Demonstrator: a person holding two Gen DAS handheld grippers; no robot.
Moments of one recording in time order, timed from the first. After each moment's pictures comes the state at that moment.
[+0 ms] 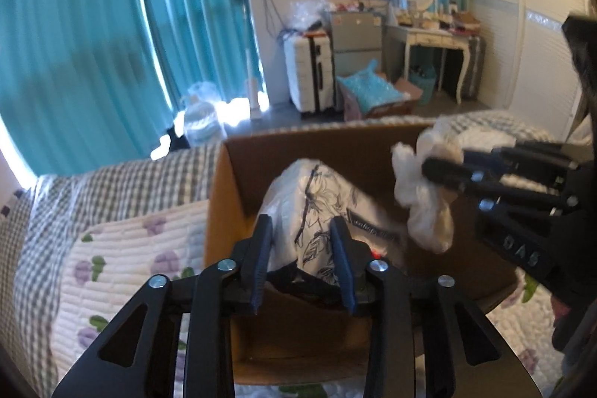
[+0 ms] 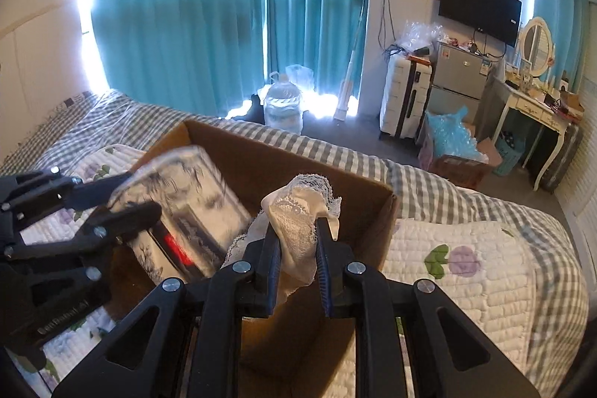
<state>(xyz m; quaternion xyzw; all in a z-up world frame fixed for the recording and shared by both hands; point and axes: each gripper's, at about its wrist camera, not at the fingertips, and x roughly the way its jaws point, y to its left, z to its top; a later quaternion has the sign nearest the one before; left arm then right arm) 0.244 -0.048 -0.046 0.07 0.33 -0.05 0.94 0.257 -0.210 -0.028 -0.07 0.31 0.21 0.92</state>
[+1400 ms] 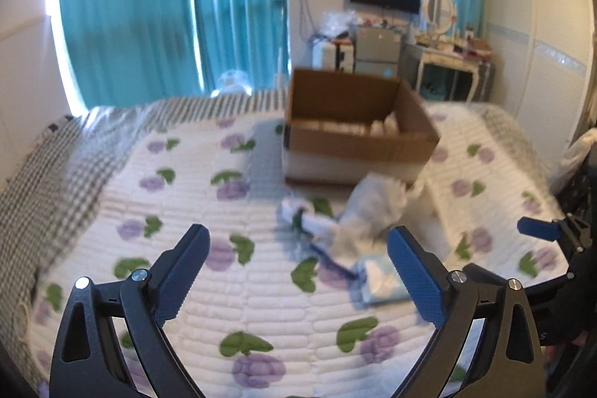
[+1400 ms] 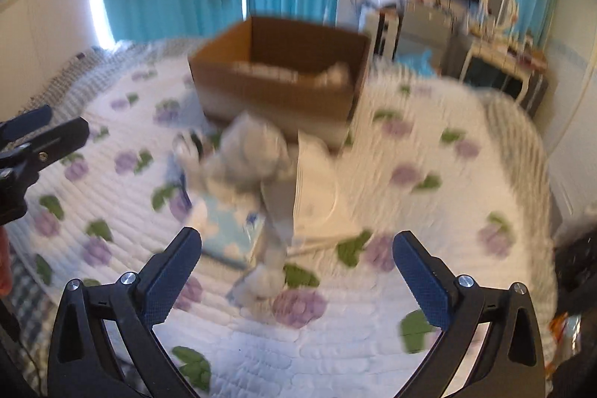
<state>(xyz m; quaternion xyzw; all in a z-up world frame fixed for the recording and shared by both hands) 0.018 0.009 -0.057 0.01 0.32 -0.01 0.95 -0.012 -0.229 -0.075 -0.07 0.40 0.14 0.90</state>
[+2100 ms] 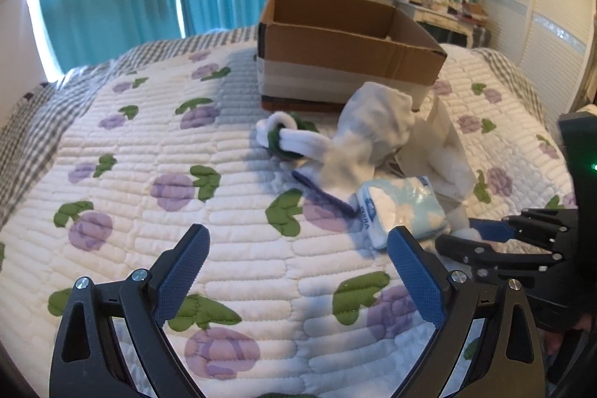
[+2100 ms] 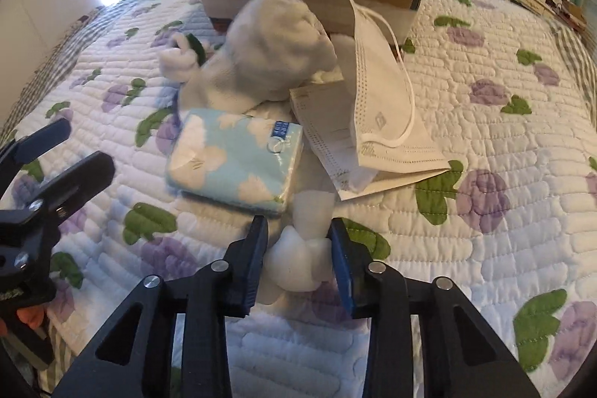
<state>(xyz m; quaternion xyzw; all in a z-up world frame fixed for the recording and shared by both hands) 0.025 0.006 -0.130 0.01 0.39 -0.03 0.92 0.016 -0.208 -0.155 -0.05 0.50 0.20 0.84</state>
